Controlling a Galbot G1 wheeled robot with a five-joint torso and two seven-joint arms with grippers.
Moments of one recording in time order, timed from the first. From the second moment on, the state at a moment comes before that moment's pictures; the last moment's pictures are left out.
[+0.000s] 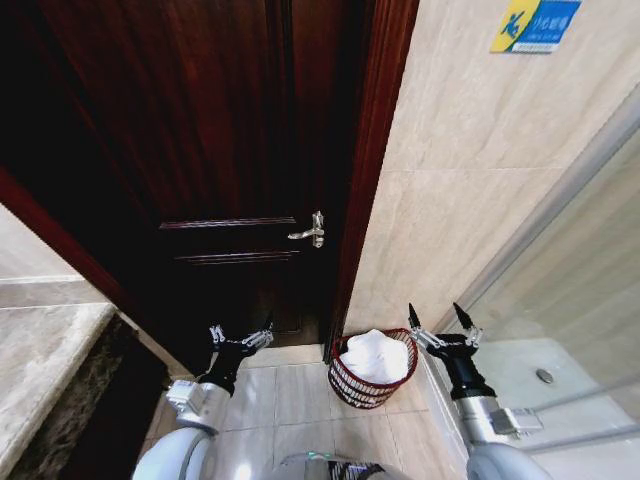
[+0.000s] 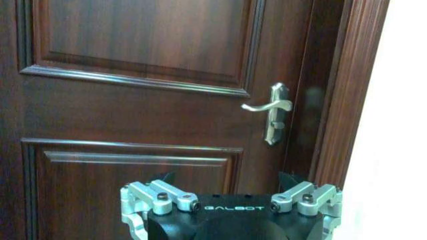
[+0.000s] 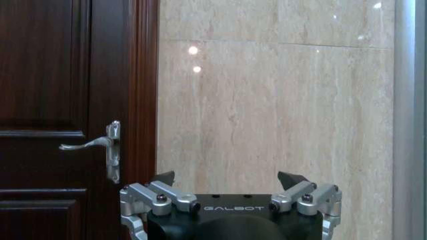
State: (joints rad) left arm 1.83 -1.61 -0.61 -2.43 -0.12 0.16 0.21; right arm -1.83 1.47 0.68 2.39 0.18 0.09 -0.09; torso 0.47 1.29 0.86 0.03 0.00
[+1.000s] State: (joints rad) left arm 1.83 -1.61 -0.61 -2.43 -0.12 0.16 0.21; right arm -1.83 1.47 0.68 2.39 0.18 0.09 -0.09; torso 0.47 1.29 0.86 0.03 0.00
